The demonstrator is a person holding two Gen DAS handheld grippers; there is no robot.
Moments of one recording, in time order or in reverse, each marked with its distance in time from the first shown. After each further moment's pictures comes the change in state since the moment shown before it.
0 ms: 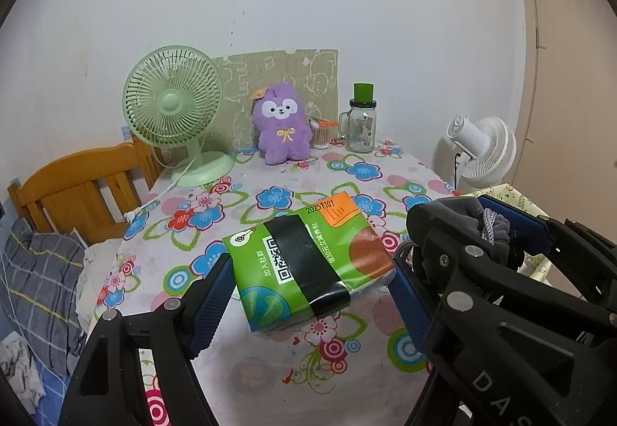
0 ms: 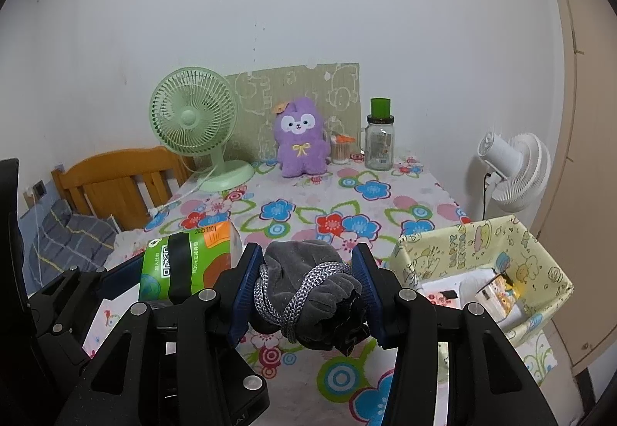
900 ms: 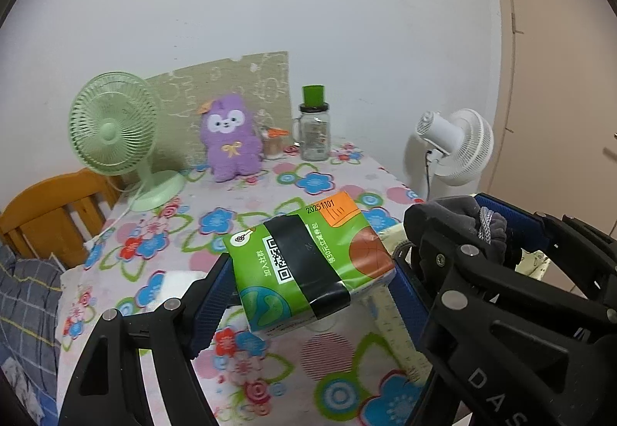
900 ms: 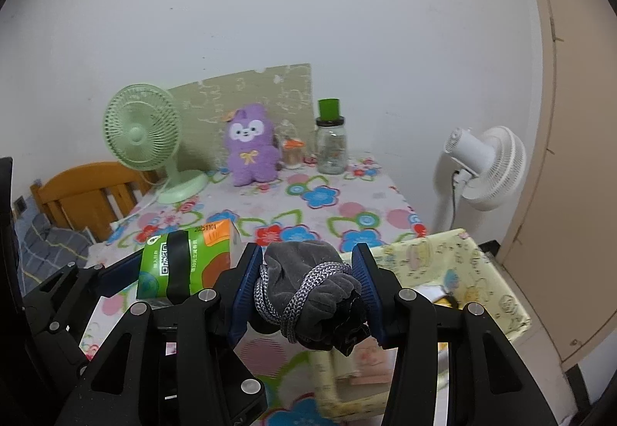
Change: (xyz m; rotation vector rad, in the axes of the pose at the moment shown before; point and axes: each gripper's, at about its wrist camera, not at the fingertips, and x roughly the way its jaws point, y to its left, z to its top) left arm 0.032 -0.078 0.036 0.063 0.005 -0.051; right arm 0.011 -0.093 0.017 0.046 0.011 -0.074
